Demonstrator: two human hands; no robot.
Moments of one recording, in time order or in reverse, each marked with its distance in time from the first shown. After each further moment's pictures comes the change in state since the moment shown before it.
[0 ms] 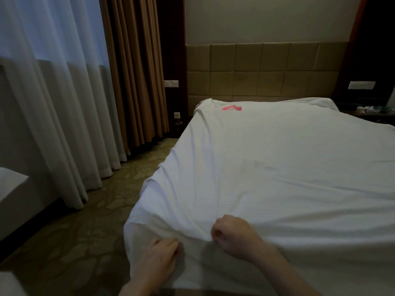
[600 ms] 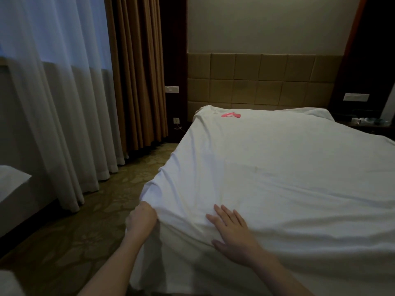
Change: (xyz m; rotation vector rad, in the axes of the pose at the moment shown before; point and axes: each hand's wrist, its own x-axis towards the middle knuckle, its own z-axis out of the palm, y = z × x) left_hand 0.083 -0.043 -0.036 -0.146 -0.095 -0.880; right_hand 0.000 0.013 0.026 -0.089 -0.032 0.150
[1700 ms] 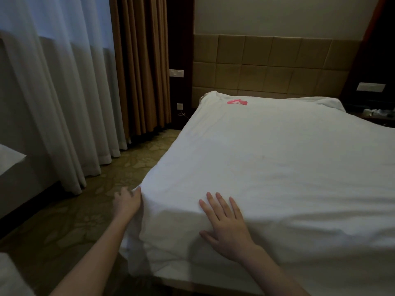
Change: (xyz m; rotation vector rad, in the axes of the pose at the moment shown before) left_hand 0.043 -0.046 0.012 -0.377 0.021 -0.143; right_hand 0.011 -0.022 0.026 -0.154 0.094 -0.006
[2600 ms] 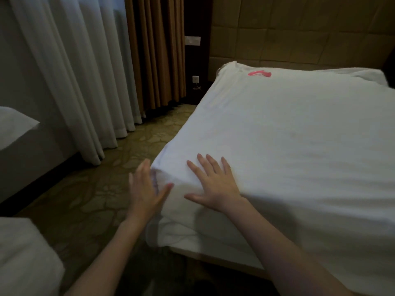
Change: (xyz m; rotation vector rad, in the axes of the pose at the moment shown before) left_hand -0.046 -0.040 0.006 0.109 0.218 0.550; right_hand 0.079 -0.053 -0.021 0.076 -0.157 -0.088
